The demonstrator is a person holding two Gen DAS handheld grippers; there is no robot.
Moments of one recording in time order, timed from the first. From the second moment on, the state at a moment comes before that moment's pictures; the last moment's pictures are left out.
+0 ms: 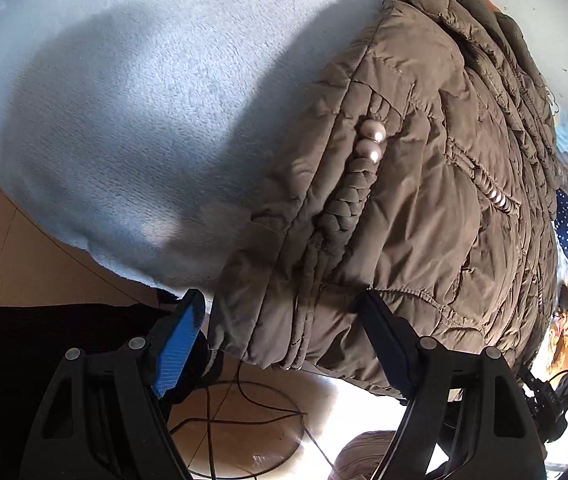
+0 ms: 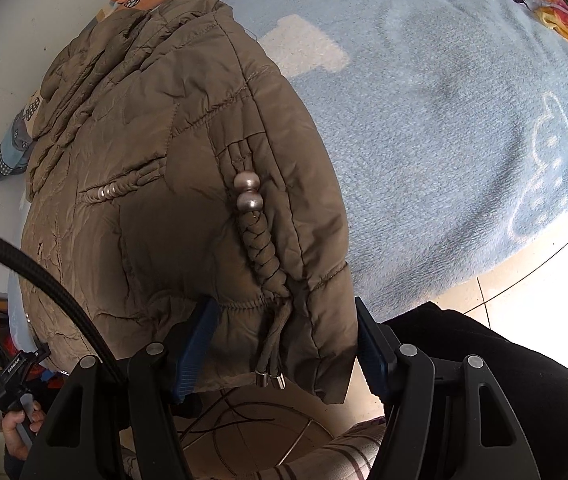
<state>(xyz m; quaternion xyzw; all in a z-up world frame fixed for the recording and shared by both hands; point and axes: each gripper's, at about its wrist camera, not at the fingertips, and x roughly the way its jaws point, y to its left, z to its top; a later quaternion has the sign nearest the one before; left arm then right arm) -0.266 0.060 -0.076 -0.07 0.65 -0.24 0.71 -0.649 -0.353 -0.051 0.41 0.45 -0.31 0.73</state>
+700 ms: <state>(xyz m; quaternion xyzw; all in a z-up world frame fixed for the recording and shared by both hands) -0.289 0.009 -0.052 0.01 0.59 -0.25 0.77 -0.642 -0.353 -0.054 0.39 0.46 -0.31 0.74</state>
